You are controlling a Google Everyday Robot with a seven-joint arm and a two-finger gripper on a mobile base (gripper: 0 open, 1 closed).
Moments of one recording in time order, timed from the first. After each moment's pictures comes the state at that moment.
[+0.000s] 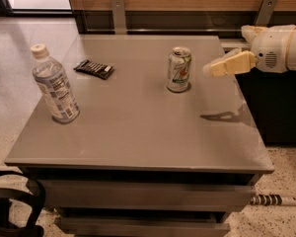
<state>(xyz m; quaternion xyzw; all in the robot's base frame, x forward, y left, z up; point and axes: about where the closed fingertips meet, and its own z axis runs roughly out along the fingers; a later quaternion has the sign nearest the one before) 0.606 -0.195 0.955 -0.37 0.73 0.18 0.54</state>
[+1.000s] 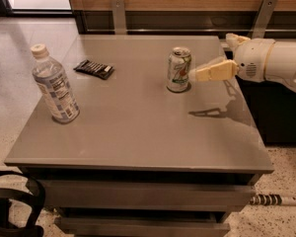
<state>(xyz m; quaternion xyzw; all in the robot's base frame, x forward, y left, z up) 0.621 -0.166 0.932 -0.36 0.71 0.22 0.57</state>
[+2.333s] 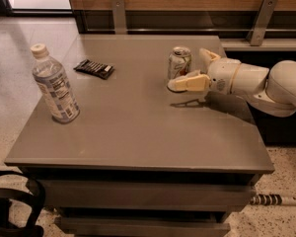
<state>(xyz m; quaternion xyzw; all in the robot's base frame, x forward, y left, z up) 0.657 -0.119 0.880 -0.35 0.66 0.29 0.60</state>
